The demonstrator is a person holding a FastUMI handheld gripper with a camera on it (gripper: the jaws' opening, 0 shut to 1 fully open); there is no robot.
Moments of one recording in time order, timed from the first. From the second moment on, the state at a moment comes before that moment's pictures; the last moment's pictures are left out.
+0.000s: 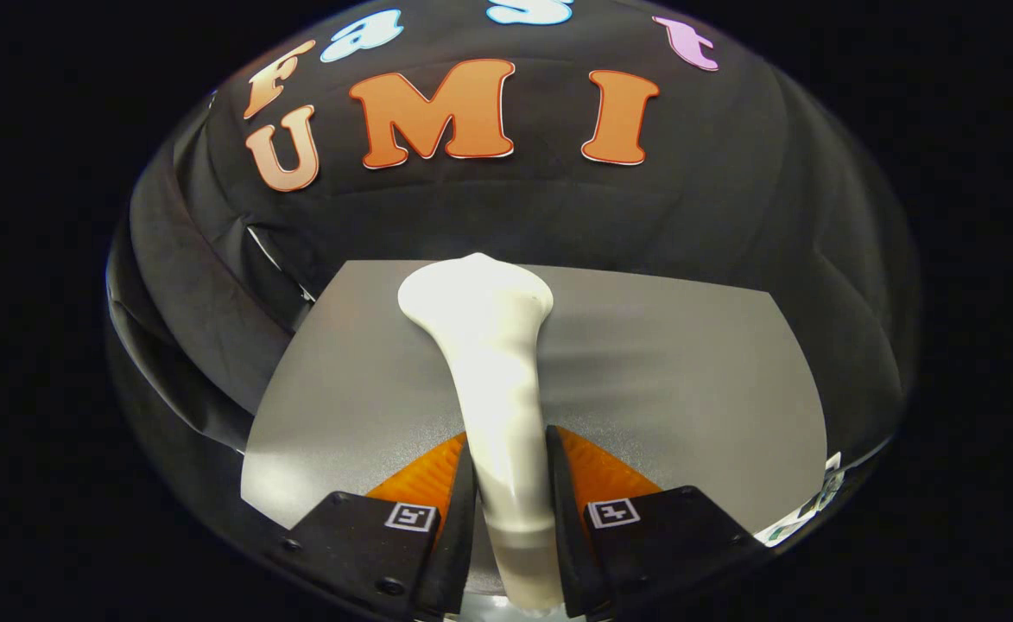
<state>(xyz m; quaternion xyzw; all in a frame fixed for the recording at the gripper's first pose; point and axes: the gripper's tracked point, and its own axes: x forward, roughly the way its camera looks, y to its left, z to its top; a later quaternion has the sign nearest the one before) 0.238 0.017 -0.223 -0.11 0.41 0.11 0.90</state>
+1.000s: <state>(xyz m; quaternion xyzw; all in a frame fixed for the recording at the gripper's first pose) 0.180 0.015 -0.170 0.00 0.33 0.06 0.94</state>
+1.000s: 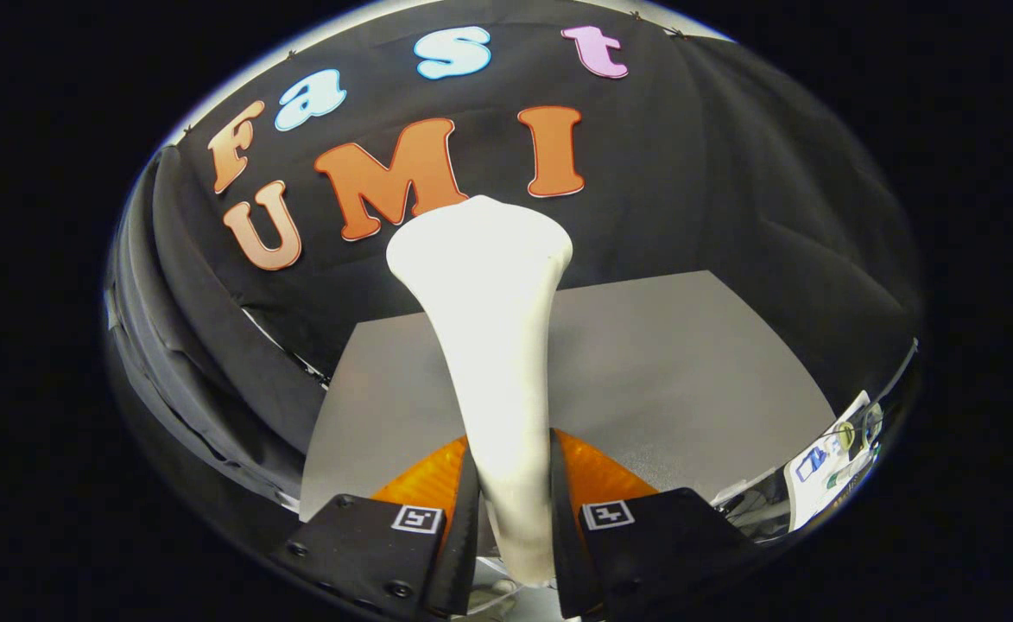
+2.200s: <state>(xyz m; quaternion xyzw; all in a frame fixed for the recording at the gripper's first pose) -0.015 0.139 -0.120 0.05 0.20 0.02 0.98</state>
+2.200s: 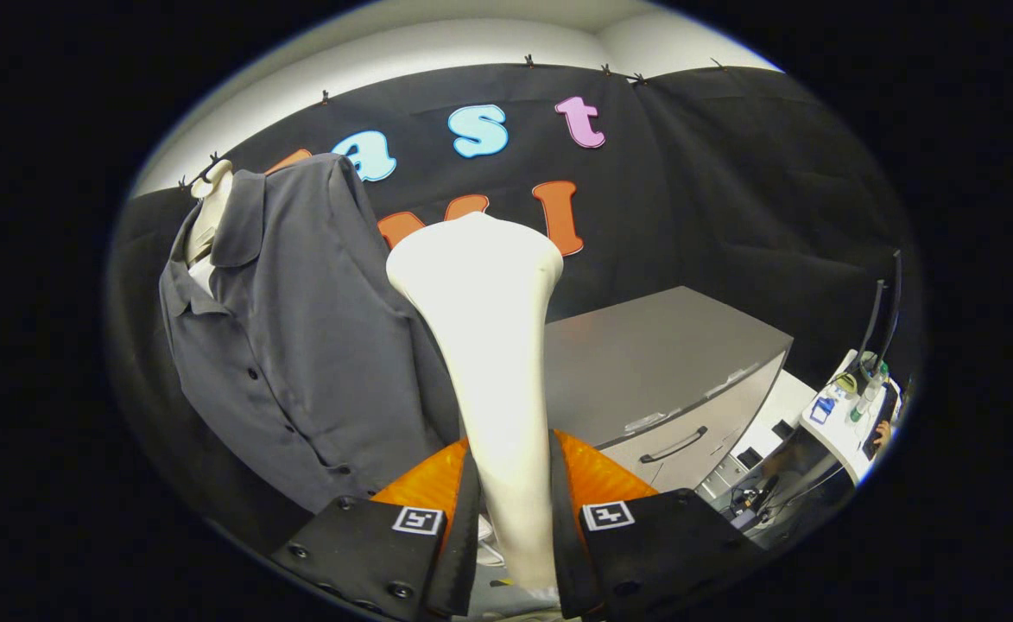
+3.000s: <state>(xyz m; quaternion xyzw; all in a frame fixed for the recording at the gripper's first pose) -0.035 0.264 -0.120 0.04 0.18 0.05 0.98</state>
